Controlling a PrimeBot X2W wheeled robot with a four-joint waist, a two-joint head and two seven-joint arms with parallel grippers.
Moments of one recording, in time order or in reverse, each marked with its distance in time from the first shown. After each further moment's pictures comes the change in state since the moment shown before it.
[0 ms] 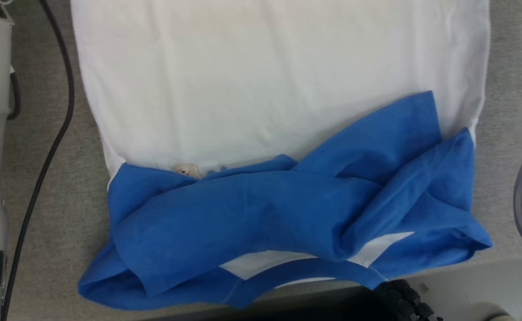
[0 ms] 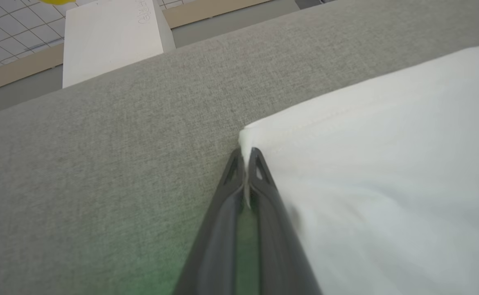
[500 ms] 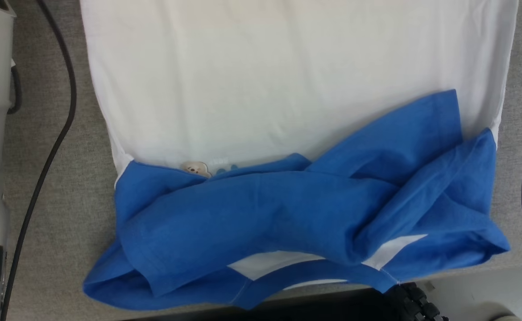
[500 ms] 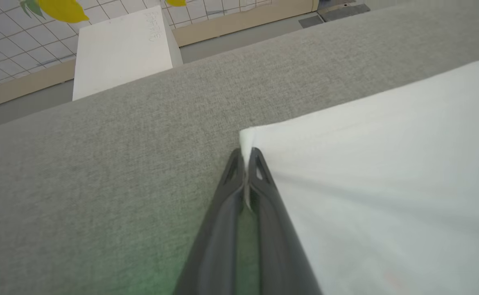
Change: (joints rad) left arm -0.025 -0.010 -0.006 0.021 0.001 -0.007 -0.125; right arm -0.053 0.001 -0.047 -0.033 -0.093 0.000 0.052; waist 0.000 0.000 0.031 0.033
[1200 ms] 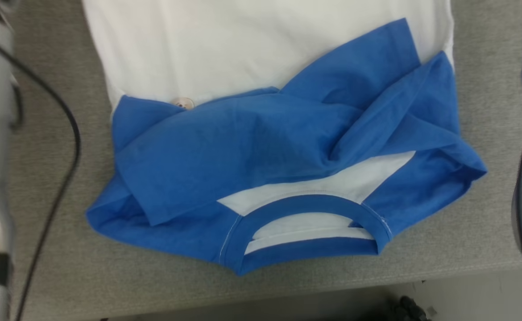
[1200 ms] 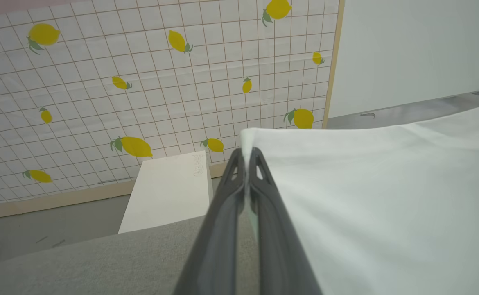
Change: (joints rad) left arm 0.040 -0.001 0.043 0.067 0.010 0.011 -0.571; right arm 0.107 -0.028 0.211 -0.038 0.169 0.000 -0.516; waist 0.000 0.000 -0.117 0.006
